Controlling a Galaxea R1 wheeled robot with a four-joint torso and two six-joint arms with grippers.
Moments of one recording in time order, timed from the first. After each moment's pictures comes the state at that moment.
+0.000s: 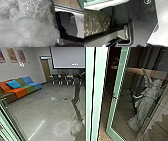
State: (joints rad) left arm 1.47 2.99 -2.68 0.09 -0.08 -0.13; right arm -1.49 2.99 -2.63 0.12 -0.03 -0.04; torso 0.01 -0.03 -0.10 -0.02
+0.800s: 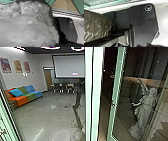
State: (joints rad) left arm 1.49 2.99 -2.68 0.09 -0.07 -0.13; right arm -1.52 2.99 -2.63 0.12 -0.03 -0.04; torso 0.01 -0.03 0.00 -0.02
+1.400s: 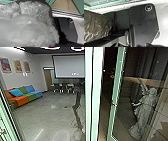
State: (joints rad) left arm 1.49 2.99 -2.68 0.09 -0.07 -0.13; right arm -1.52 3.00 -2.63 0.12 -0.03 -0.04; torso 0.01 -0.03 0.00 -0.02
